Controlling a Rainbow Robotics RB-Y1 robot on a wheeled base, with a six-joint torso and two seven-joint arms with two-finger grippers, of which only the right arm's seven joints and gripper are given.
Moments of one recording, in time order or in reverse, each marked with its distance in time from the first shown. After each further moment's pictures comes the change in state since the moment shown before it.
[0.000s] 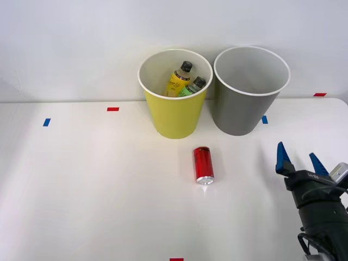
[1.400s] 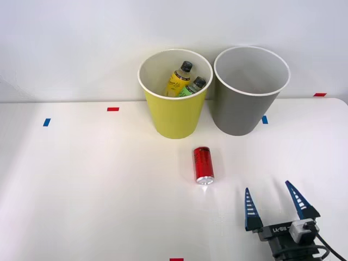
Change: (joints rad) arm 0.131 0.034 0.099 0.252 0.100 -0.552 0.462
